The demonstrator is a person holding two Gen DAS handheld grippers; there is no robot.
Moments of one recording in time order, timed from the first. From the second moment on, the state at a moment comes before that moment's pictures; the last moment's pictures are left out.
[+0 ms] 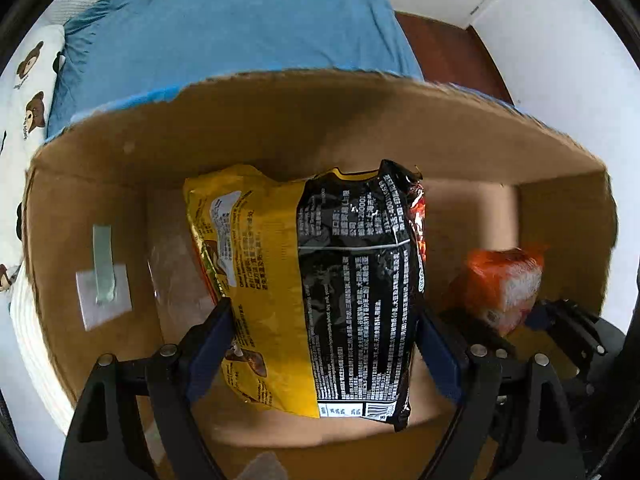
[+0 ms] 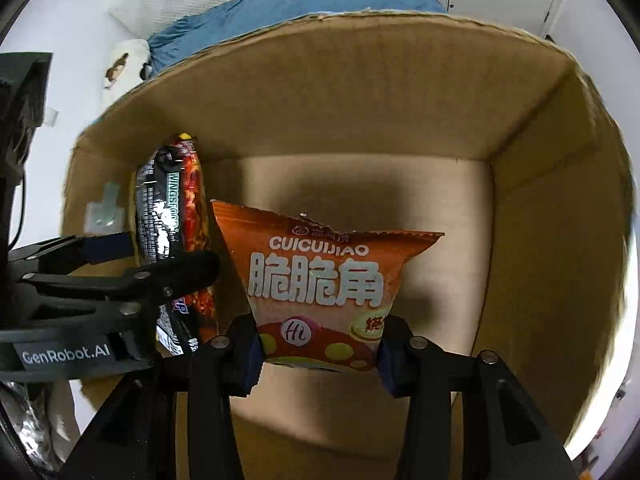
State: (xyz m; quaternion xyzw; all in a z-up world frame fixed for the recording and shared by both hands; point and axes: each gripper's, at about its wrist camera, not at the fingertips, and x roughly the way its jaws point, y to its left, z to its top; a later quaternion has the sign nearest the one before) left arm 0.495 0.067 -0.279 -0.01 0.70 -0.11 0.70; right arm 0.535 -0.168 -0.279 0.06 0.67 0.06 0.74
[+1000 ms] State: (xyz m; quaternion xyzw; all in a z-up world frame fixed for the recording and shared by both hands) left arm 0.352 0.101 -0.142 -0.03 0.55 -0.08 0.83; right arm 0.420 -0.149 -0.157 0.07 0.56 0.03 0.82
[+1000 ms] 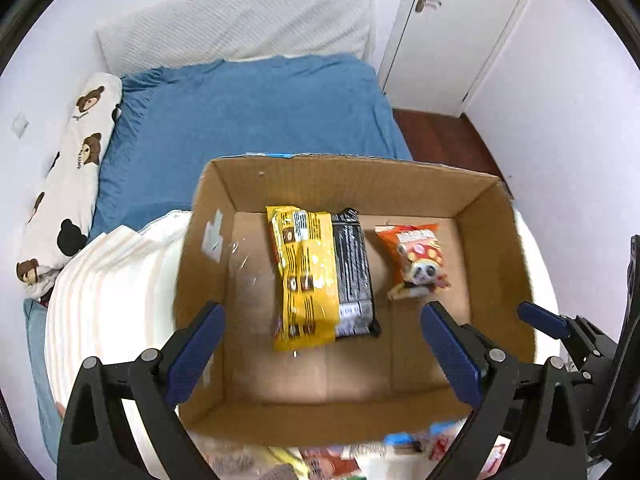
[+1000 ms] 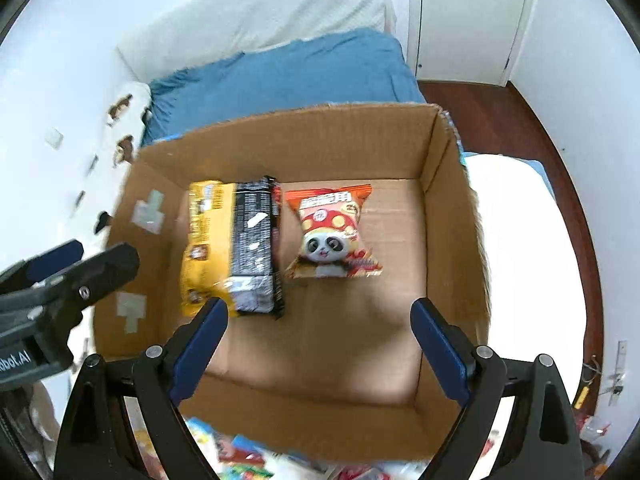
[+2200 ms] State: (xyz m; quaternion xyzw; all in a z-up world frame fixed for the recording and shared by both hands) left arm 0.099 0.198 -0.283 -0.13 0.65 0.11 0.74; right arm 0.289 -0.068 -0.301 -0.12 0.70 0.17 0.68
